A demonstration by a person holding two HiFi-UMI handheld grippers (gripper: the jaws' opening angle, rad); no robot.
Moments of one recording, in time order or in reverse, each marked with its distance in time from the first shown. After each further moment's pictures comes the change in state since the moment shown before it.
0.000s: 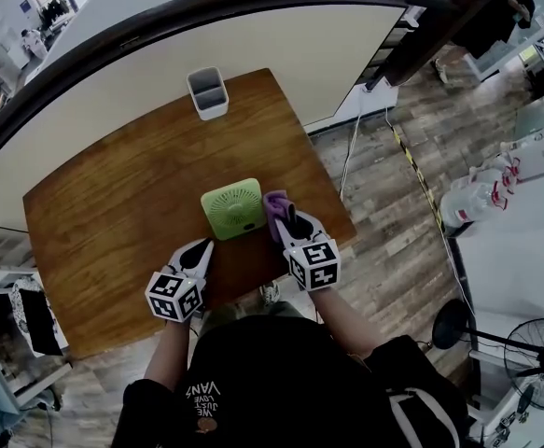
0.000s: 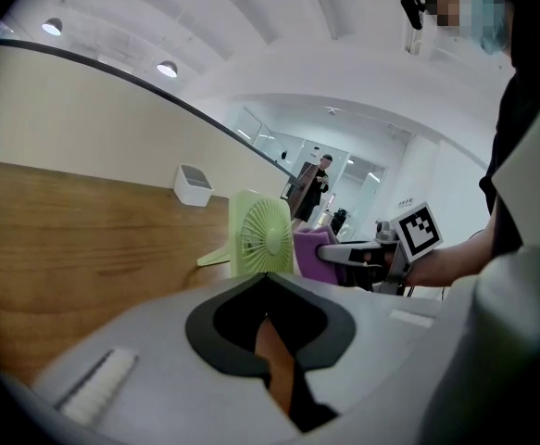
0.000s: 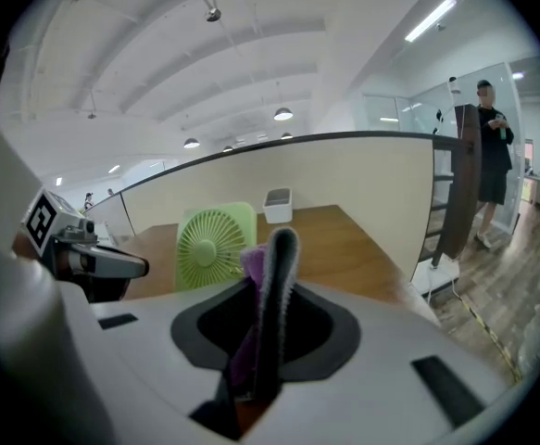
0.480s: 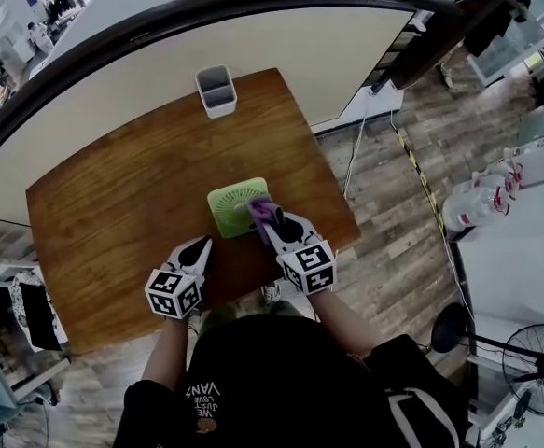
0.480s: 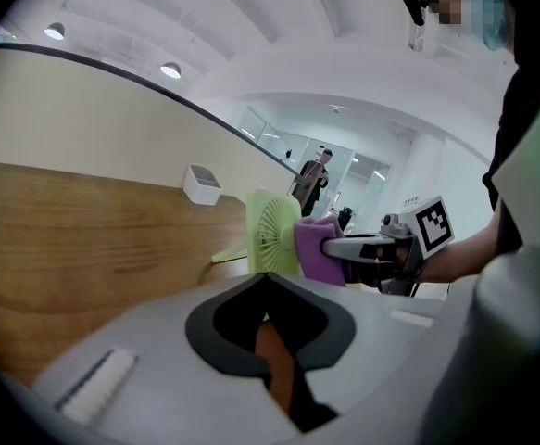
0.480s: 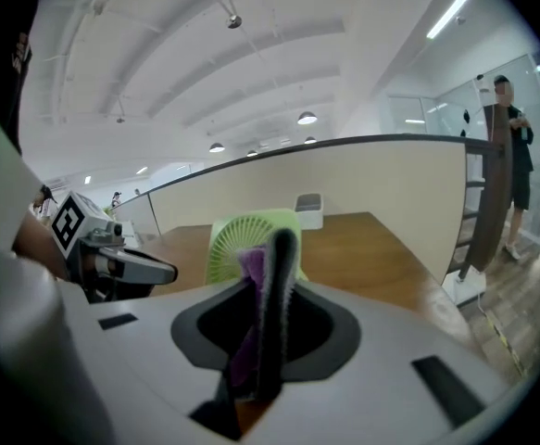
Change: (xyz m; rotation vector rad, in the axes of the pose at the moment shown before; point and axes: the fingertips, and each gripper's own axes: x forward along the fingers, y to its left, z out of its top) left arm -0.008 0.018 -0.003 -0.001 0.010 0.033; right arm 0.011 0.045 0.011 -0.061 -0.035 0.145
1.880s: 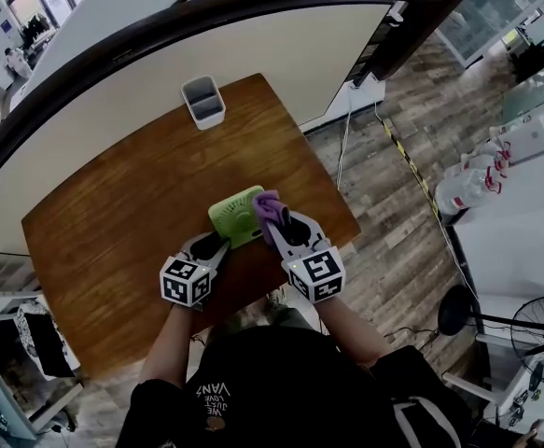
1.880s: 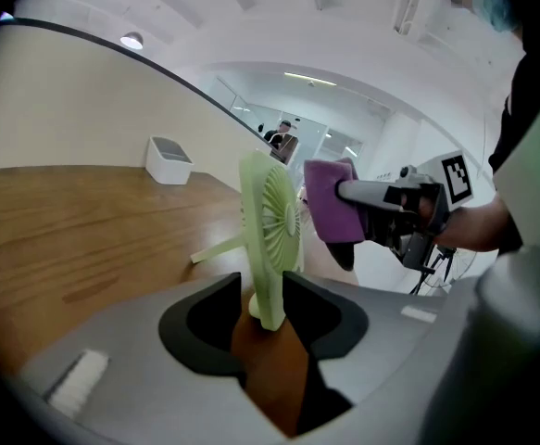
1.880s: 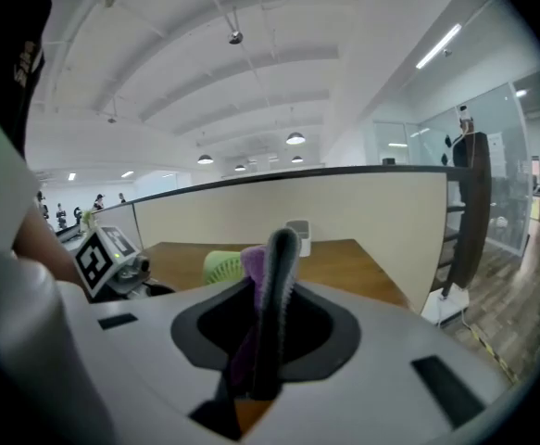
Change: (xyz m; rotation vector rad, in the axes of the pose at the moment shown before) left arm 0.048 0.001 -0.011 0.104 0.172 -0.175; right arm -0.019 0.000 0.045 -0.014 -0.106 -0.122
